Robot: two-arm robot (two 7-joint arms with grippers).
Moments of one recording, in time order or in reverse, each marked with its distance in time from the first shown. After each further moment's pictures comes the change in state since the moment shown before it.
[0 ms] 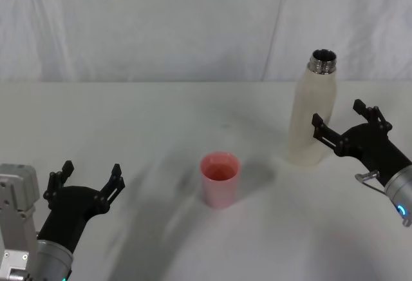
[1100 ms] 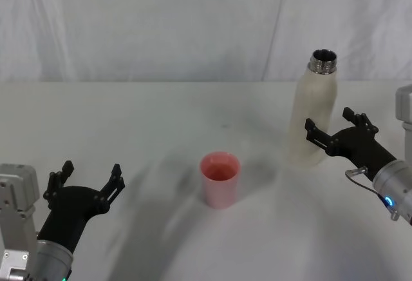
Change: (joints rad) left arm 0.000 0.000 0.000 0.000 0.000 0.000 0.000; right arm 0.111 -0.040 -0.010 0.181 0.020 0.035 0.039
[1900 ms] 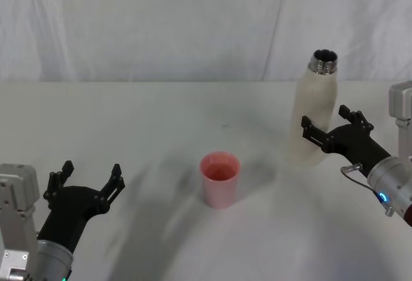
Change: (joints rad) left arm 0.000 0.000 0.000 0.000 0.000 0.000 0.000; right arm 0.032 -0.015 -0.010 0.043 -0.011 -0.011 -0.002
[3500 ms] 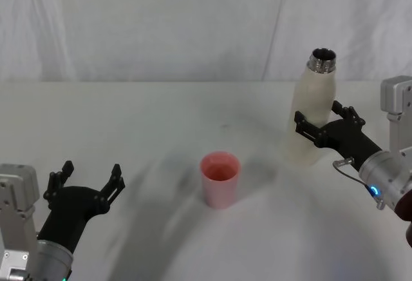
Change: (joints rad) left arm 0.000 0.000 0.000 0.000 0.000 0.000 0.000; right arm 0.047 -0.025 -0.011 0.059 -0.001 -0.016 0.010
